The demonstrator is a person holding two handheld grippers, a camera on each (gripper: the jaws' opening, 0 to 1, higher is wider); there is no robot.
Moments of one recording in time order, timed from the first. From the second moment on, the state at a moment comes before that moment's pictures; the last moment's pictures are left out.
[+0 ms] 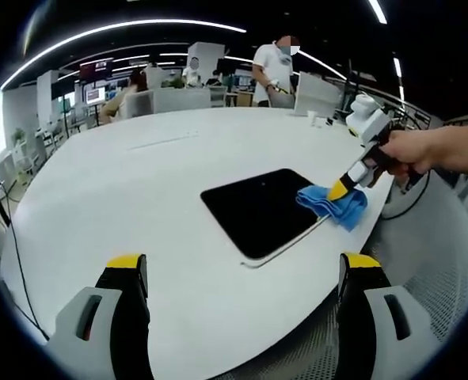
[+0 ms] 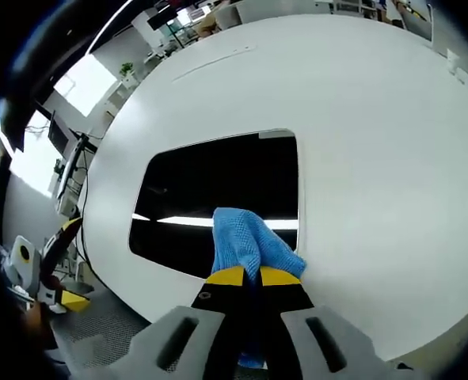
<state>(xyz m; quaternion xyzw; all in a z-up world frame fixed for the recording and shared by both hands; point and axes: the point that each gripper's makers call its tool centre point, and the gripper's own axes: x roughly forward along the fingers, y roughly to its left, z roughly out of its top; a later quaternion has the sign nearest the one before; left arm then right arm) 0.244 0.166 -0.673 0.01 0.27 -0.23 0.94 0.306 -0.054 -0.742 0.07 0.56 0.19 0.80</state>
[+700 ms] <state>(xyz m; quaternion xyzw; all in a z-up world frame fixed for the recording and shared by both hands) 0.245 0.167 -0.672 0.01 0.26 -0.22 0.94 0.351 -0.056 -0.740 0.04 0.55 0.17 0.82</state>
